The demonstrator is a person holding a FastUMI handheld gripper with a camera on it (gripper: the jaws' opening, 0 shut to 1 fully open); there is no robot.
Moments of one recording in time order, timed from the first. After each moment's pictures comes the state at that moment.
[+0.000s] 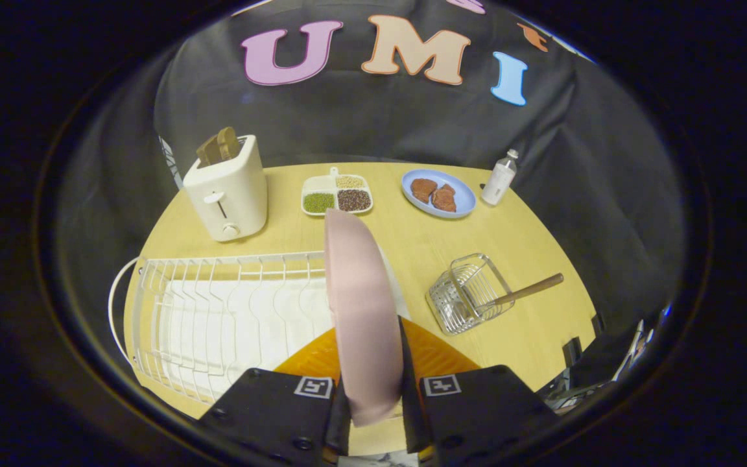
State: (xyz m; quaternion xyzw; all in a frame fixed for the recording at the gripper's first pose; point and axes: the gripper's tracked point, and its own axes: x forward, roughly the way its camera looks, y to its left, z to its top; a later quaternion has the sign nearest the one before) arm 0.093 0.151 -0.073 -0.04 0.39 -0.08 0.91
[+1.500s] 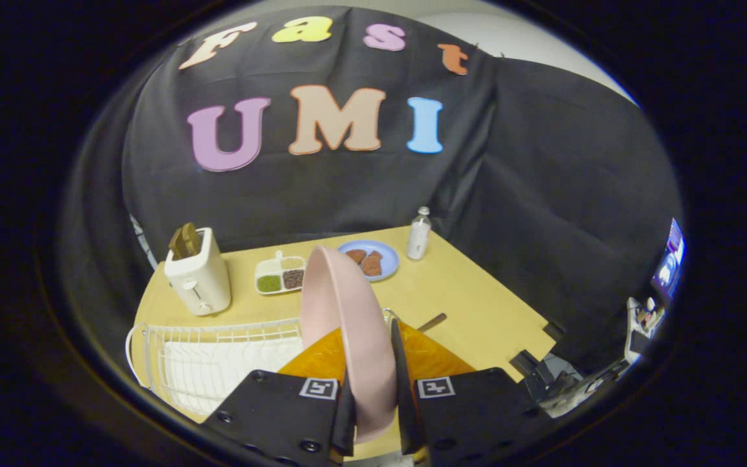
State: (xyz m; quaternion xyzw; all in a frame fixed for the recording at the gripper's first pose) arm 0.047 0.034 0.055 0.01 0.23 -0.21 0.95
